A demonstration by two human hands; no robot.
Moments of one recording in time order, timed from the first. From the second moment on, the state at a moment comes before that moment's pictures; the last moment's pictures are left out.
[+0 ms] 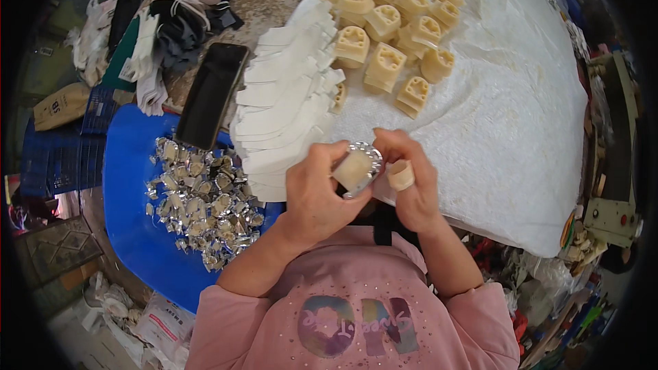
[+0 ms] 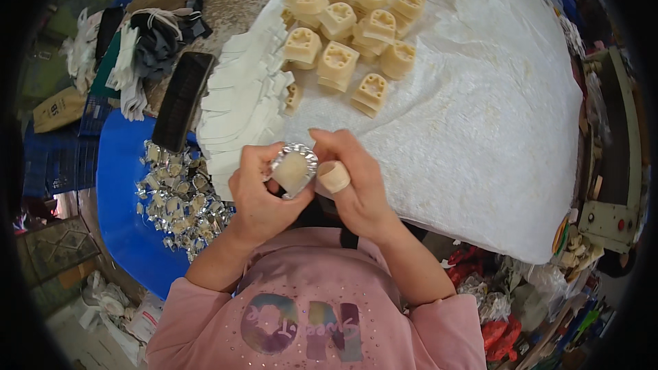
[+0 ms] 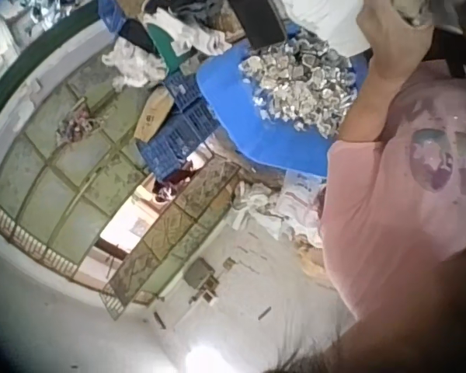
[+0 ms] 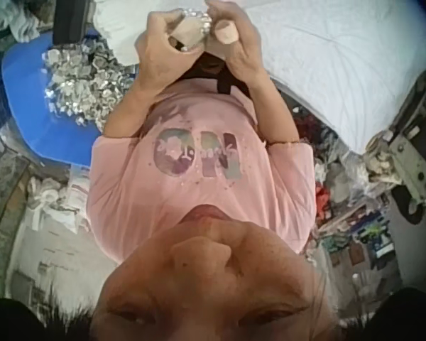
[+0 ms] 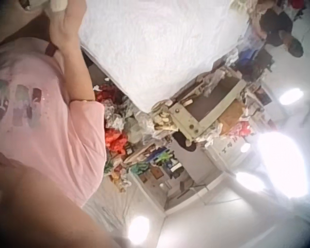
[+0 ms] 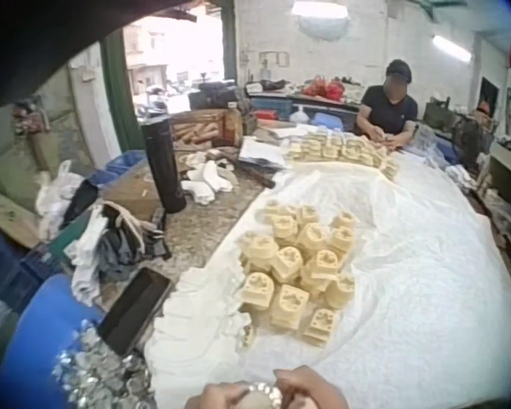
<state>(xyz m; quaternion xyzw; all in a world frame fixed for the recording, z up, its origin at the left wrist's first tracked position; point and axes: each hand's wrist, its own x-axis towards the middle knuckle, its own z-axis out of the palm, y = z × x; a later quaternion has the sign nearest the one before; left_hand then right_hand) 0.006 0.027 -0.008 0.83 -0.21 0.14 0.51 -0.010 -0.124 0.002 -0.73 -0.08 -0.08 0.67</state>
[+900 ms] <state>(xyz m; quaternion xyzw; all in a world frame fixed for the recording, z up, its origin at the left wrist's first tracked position) 0.011 0.112 -0.025 0.89 -0.21 0.27 0.30 0.094 -0.009 -0.003 -0.90 -0.34 -0.13 0.22</state>
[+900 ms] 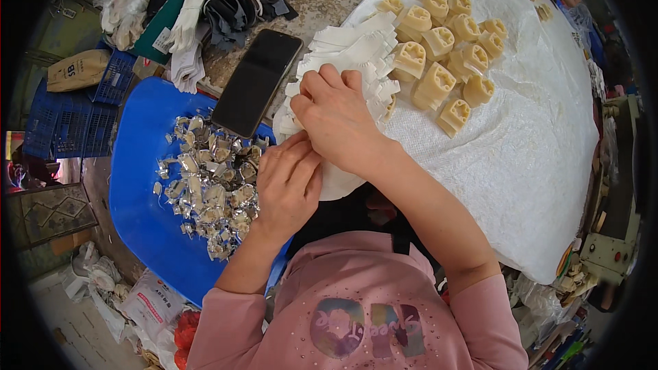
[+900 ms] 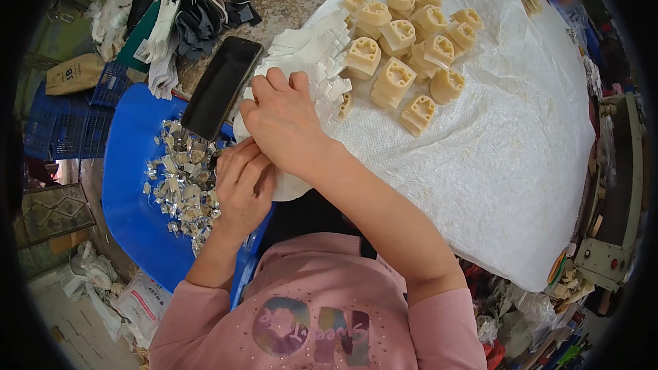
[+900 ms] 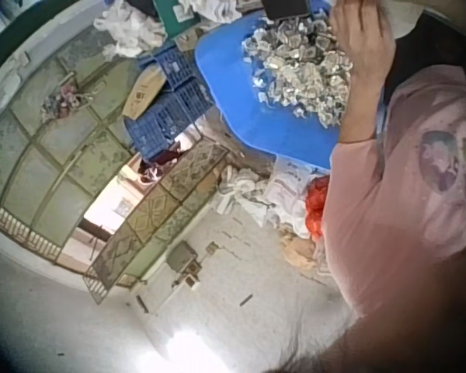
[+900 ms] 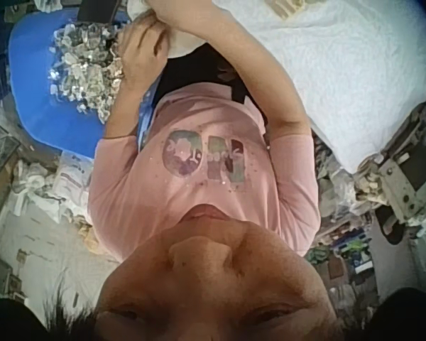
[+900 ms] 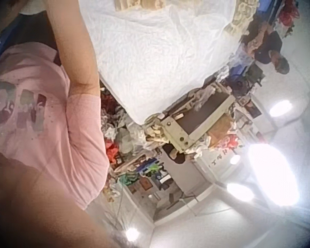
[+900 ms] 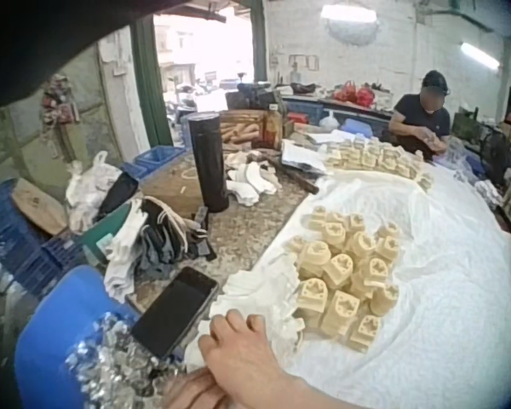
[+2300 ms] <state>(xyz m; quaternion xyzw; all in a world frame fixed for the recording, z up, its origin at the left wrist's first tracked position) 0.032 -0.013 -0.009 0.71 -0.28 -0.03 0.64 0.044 -0.198 -0.009 -0.93 -0.15 -0.18 0.29</state>
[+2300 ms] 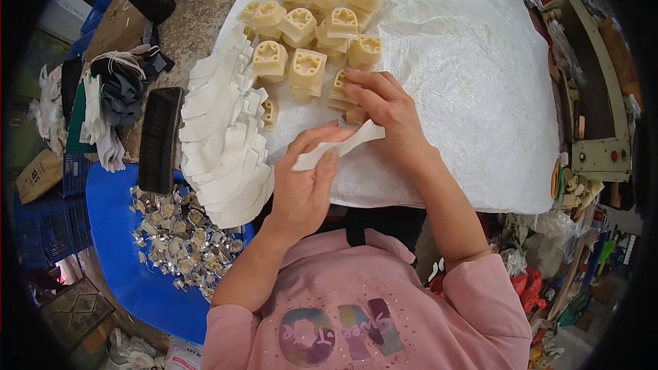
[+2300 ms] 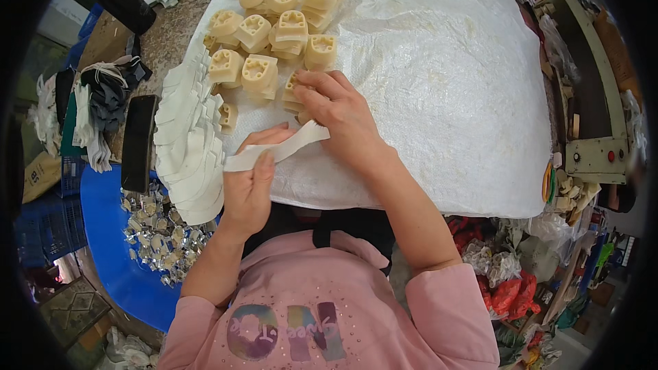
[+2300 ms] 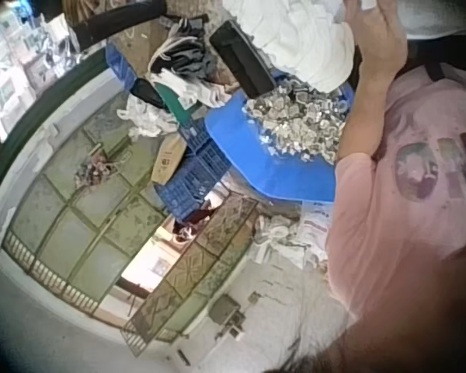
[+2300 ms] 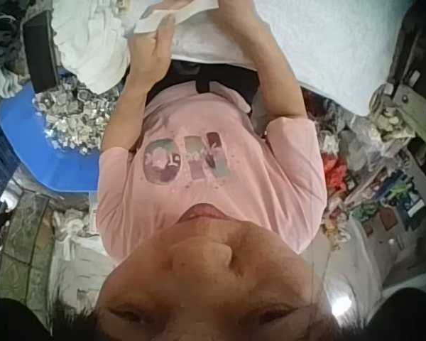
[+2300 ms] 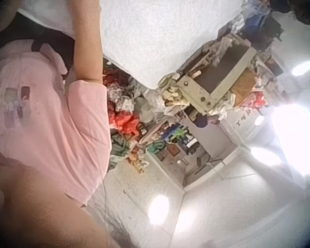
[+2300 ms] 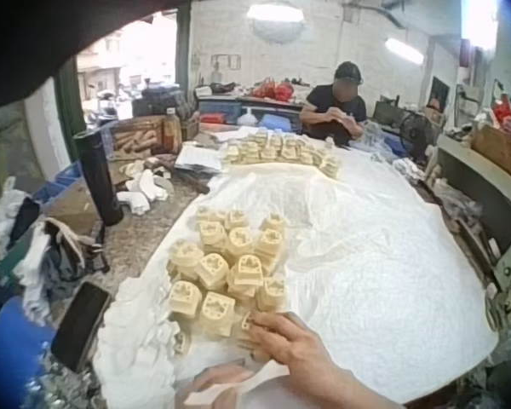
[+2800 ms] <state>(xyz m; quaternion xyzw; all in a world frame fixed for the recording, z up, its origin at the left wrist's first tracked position) 0.044 -0.032 -0.020 0.84 -0.36 0.06 0.41 0.047 -0.198 -0.020 -0.90 -0.19 -0.23 0.30</state>
